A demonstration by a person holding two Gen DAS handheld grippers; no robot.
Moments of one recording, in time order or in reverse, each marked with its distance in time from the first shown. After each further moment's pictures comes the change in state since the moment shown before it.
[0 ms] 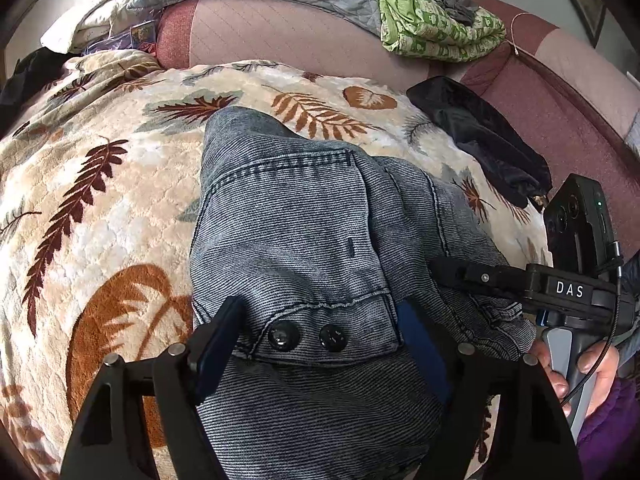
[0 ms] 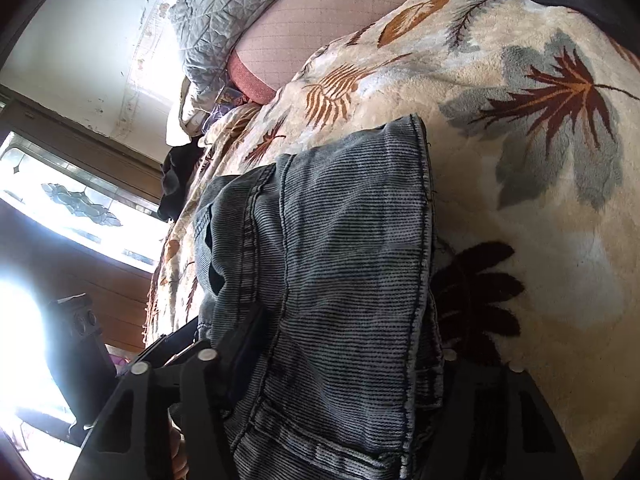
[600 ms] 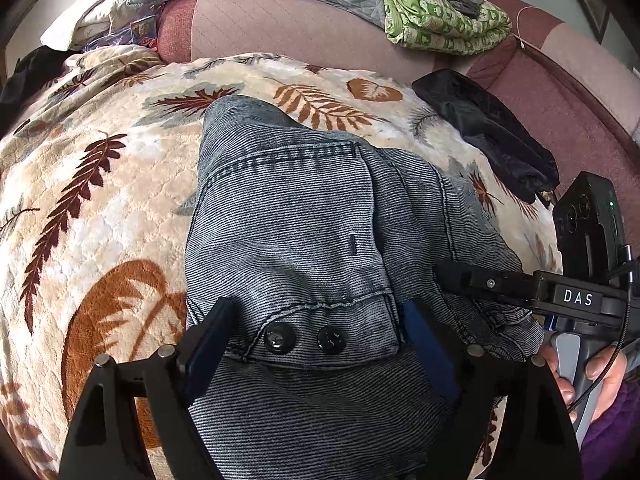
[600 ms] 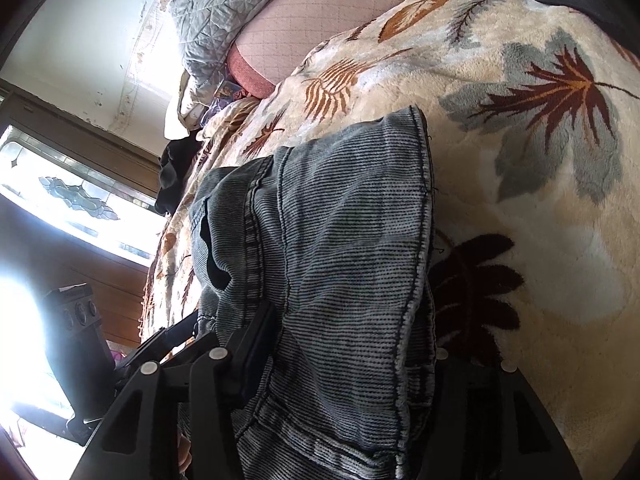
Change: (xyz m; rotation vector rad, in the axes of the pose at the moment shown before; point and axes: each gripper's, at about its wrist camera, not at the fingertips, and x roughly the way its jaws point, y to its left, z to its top) left arm 0.009 -0.003 -0.002 0.006 0.022 0.022; right arm 0.001 0.000 -0.003 -0.005 0.012 -0.015
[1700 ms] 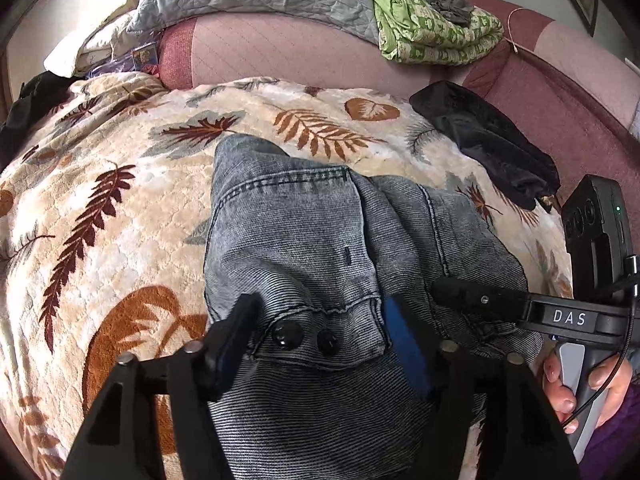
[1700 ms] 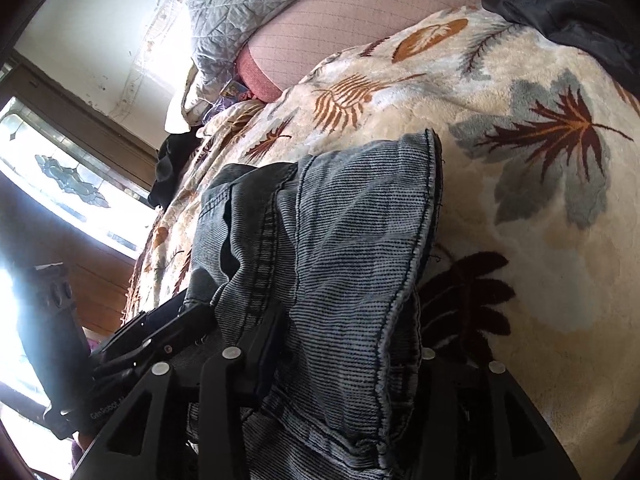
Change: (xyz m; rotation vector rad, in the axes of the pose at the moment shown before) left arm -0.012 -0.005 0.005 0.026 -0.046 0.028; right arm -0.007 0.018 -0.001 -0.070 -0.033 -0.063
